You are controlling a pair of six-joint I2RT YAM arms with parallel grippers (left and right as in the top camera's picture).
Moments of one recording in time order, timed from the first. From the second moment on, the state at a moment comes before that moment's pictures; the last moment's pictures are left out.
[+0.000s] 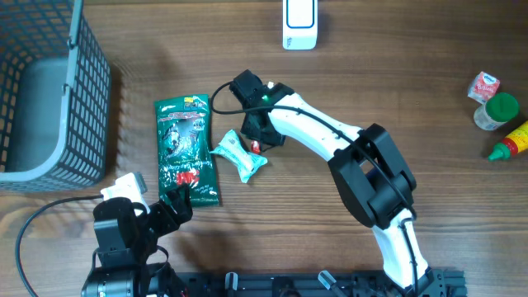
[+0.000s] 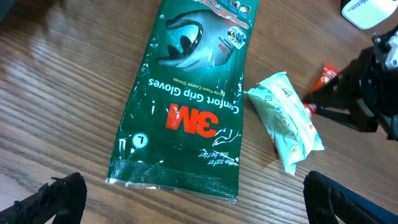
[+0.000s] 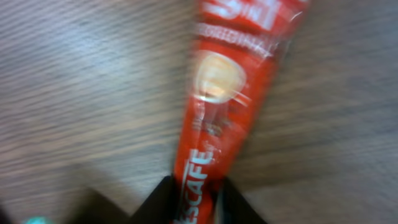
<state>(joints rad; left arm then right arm) 0.12 0.36 0.46 -0.90 0.16 -0.40 0.69 2.23 1.66 -0.84 0.03 0.96</state>
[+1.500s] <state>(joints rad) 0.12 0.36 0.46 -0.90 0.16 -0.40 0.59 2.22 1.59 -0.96 0.42 0.83</state>
